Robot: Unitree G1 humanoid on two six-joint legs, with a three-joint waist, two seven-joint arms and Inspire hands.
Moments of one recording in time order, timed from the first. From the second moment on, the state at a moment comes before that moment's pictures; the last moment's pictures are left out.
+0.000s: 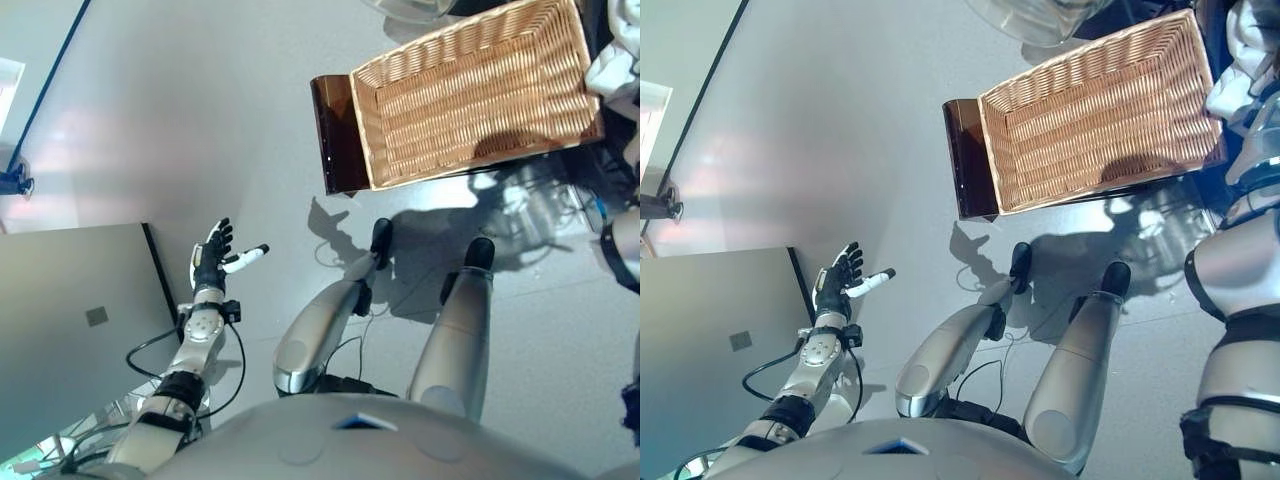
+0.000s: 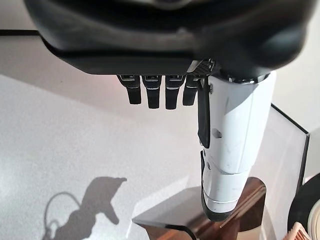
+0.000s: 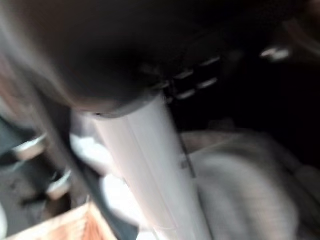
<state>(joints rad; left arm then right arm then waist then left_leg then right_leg) 0.02 0.23 -0.22 0.69 -0.24 -0.31 0.24 -1.27 -0.85 0.86 1.48 -0.74 0.18 -0.45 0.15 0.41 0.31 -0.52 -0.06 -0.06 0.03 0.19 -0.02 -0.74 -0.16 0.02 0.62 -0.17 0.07</state>
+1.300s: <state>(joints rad) 0.00 0.23 -0.19 0.75 -0.23 -0.31 0.27 -0.84 -0.63 0.37 0.85 -0.50 0.15 -0.59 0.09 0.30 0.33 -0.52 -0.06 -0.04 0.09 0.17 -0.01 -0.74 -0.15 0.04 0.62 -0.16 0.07</state>
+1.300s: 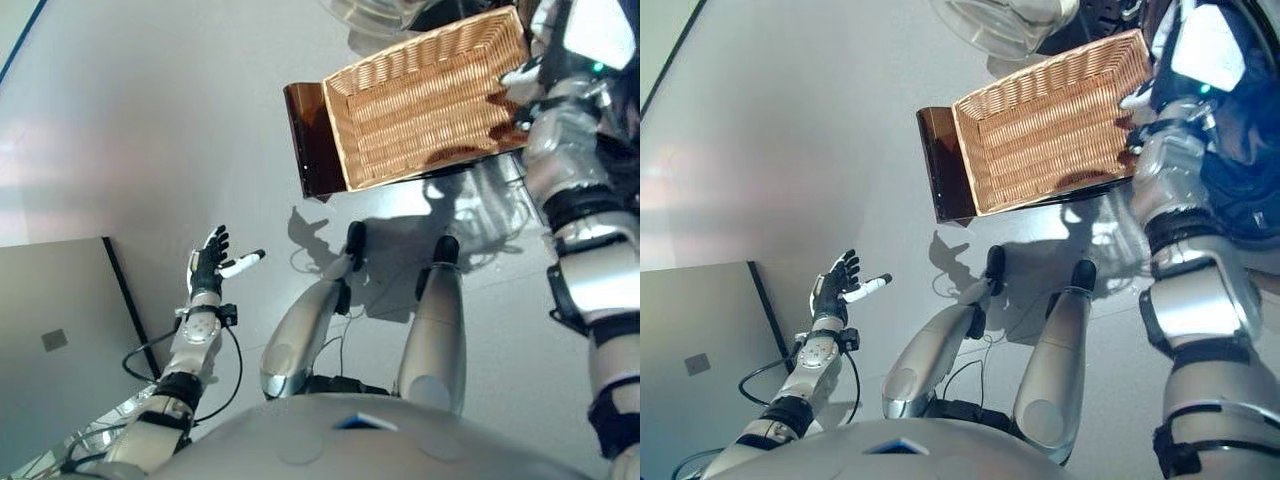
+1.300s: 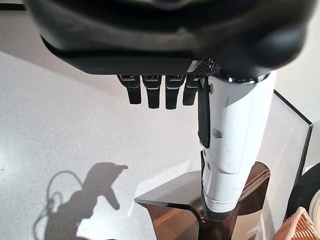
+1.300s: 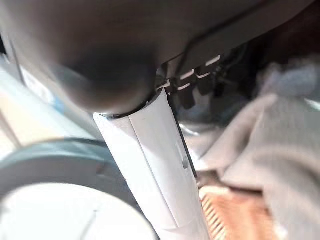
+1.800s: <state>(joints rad) -0.01 0.23 -0.13 0.80 -0.19 -0.27 0.29 -0.41 -0.29 0.19 0.64 0.25 -0.18 -0.46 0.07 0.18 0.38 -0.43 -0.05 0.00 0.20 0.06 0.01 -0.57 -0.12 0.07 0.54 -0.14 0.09</state>
